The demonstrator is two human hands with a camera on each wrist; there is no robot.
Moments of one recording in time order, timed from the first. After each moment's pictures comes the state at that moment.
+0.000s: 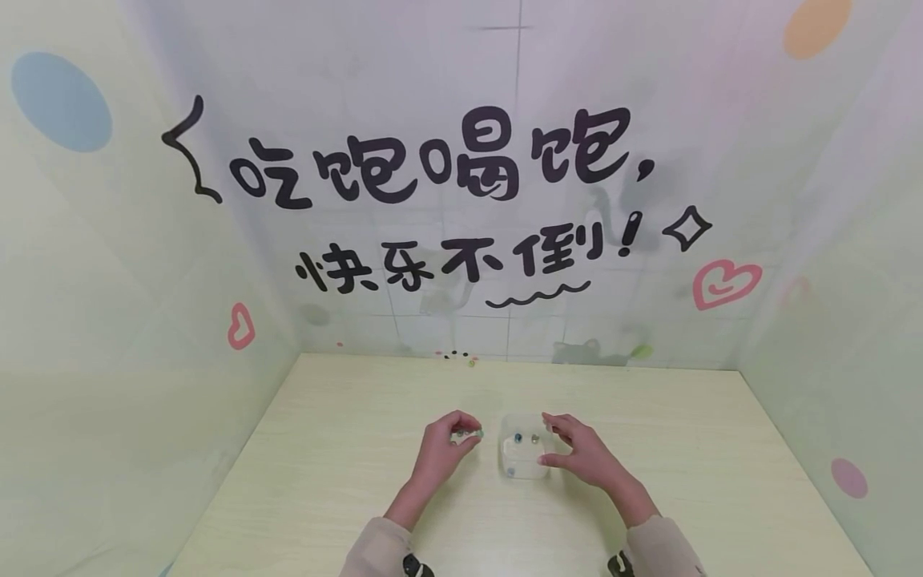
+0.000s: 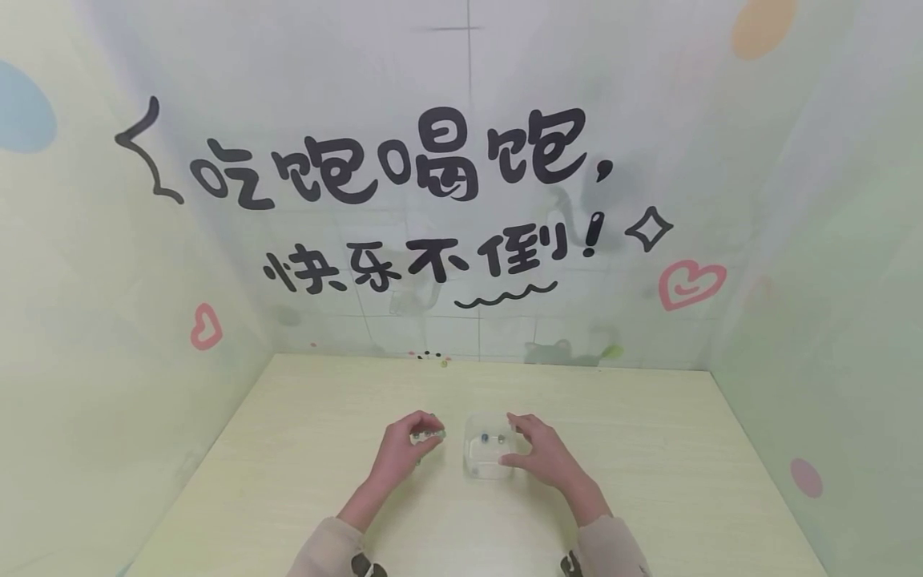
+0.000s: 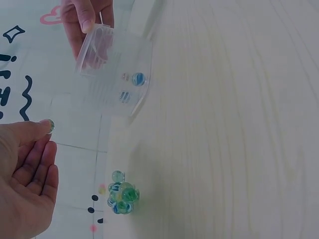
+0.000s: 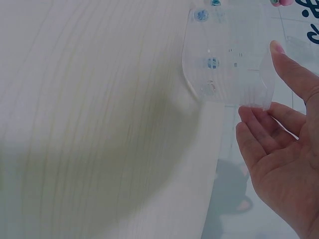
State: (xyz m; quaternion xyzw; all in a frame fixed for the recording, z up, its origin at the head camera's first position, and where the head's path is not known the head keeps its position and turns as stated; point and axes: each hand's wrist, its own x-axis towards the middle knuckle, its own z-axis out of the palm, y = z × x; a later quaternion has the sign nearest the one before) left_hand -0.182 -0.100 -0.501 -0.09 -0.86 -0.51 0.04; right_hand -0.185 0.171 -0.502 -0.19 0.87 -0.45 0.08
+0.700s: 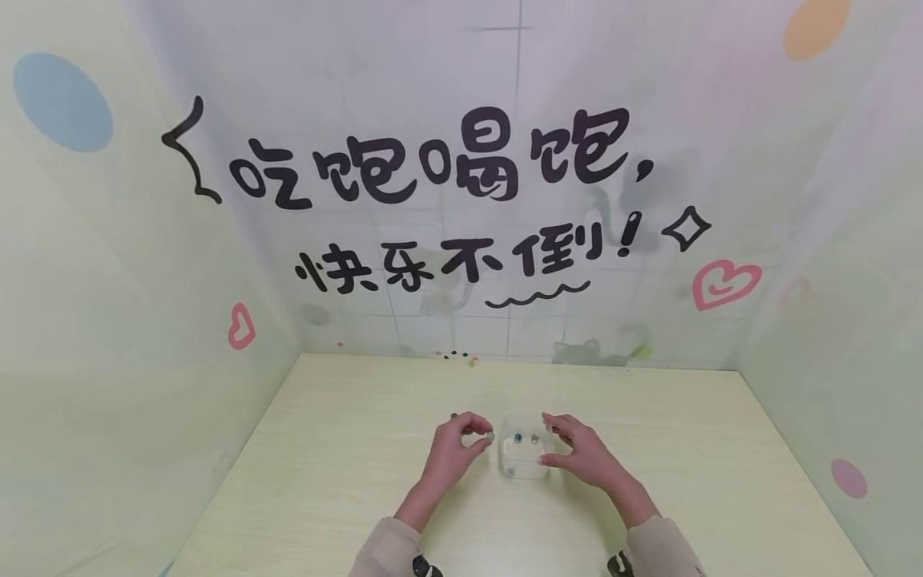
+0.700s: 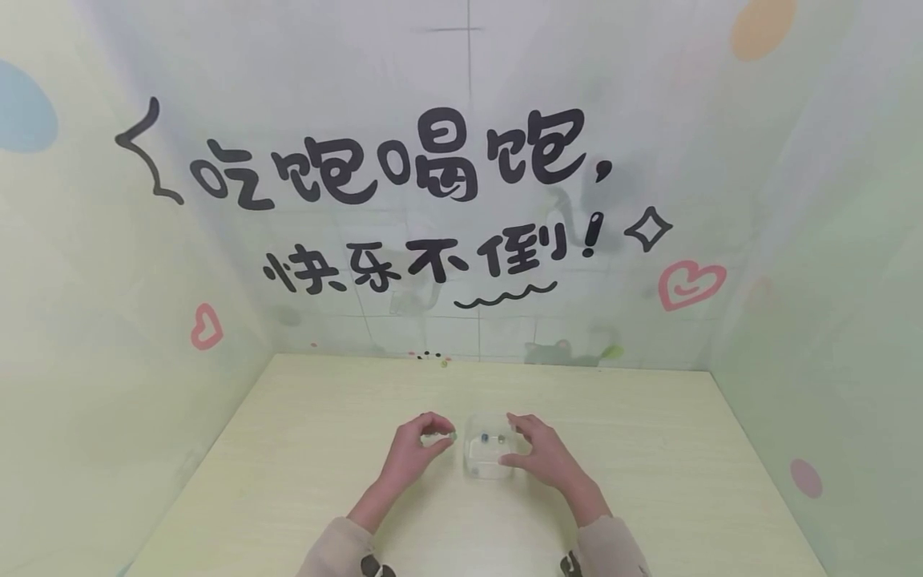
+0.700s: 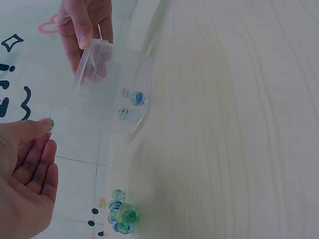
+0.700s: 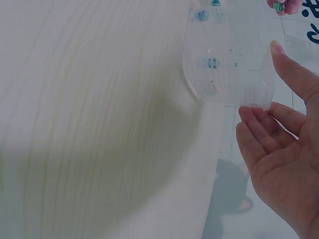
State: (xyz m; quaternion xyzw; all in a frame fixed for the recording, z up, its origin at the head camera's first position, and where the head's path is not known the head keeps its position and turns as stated) left_hand -0.181 -0.085 -0.502 -0.12 -0.85 -0.50 0.04; right_hand -0.184 0.171 -0.501 -0.19 0.87 -0.44 0.08
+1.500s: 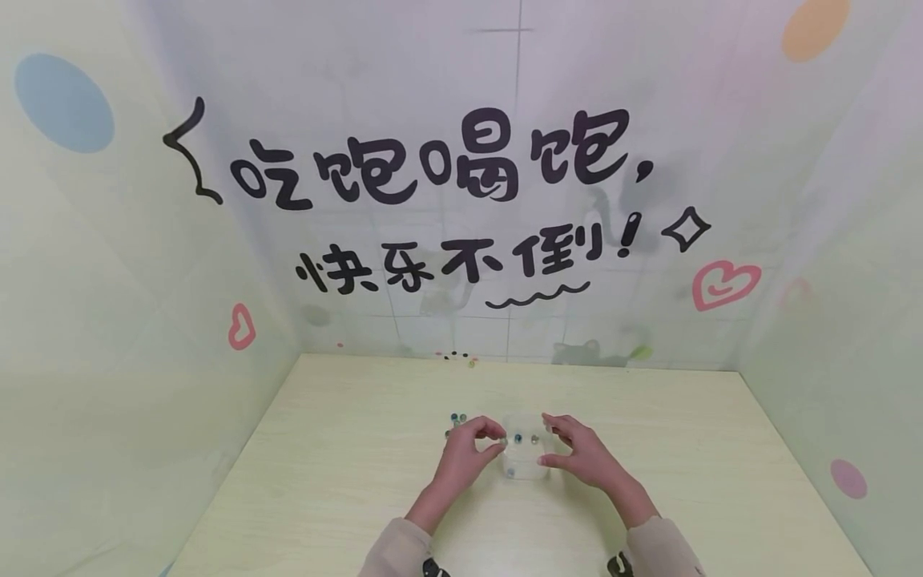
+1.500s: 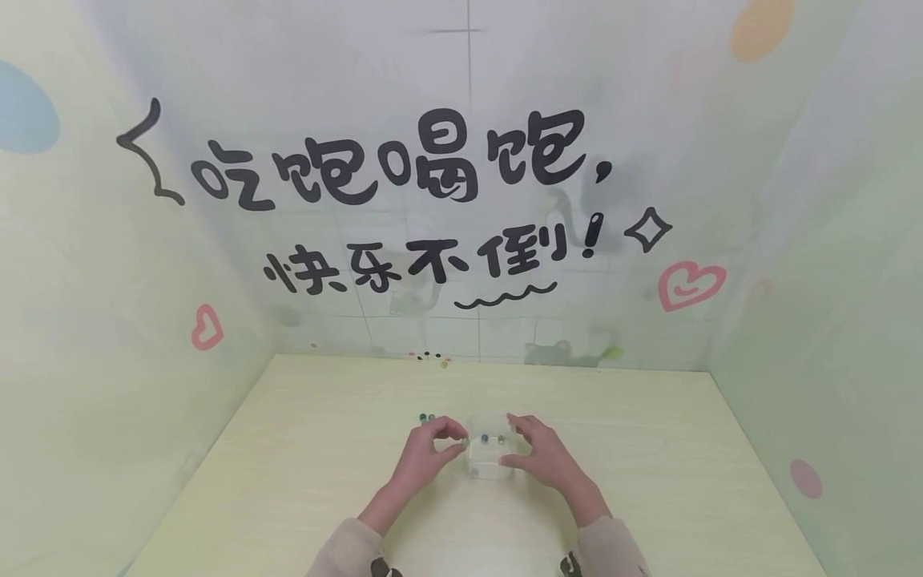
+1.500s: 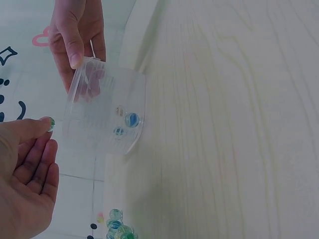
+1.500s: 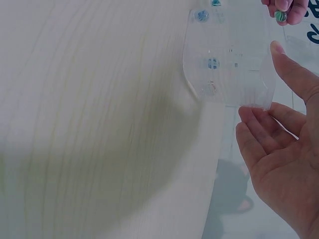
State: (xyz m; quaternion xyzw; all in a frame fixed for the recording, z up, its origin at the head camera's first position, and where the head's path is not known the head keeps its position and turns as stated) left_hand -0.178 -0.068 -0.503 -0.13 -0.86 -0.49 0.02; right_hand -0.184 0.171 -0.503 -0.19 0.87 -0.44 0.07
